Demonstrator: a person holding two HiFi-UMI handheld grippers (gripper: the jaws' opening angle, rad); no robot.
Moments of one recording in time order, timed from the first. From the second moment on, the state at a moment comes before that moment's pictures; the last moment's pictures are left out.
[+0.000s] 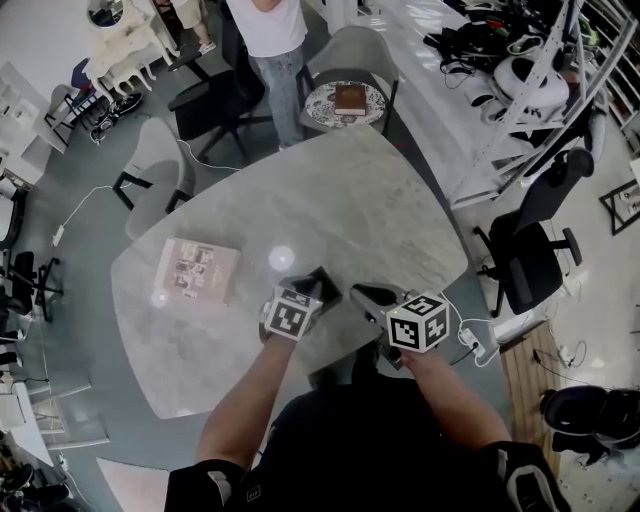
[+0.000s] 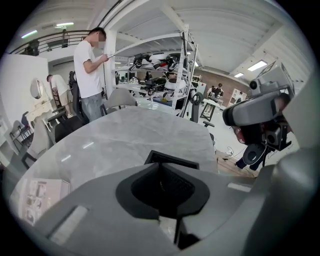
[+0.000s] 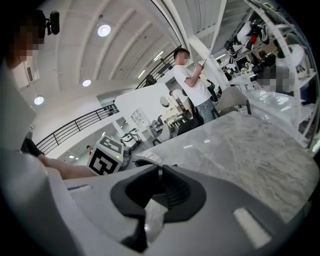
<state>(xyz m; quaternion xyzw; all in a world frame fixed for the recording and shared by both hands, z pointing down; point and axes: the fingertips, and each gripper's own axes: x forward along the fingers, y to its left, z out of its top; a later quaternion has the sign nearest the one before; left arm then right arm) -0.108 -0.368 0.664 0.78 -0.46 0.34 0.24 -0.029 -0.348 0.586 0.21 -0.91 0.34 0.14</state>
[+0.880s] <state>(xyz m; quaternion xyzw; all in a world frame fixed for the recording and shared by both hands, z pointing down) -0.221 -0.293 0.562 0.78 -0.57 0.13 0.22 -0.096 -0.331 0.569 0.21 -0.92 0.26 0.19</state>
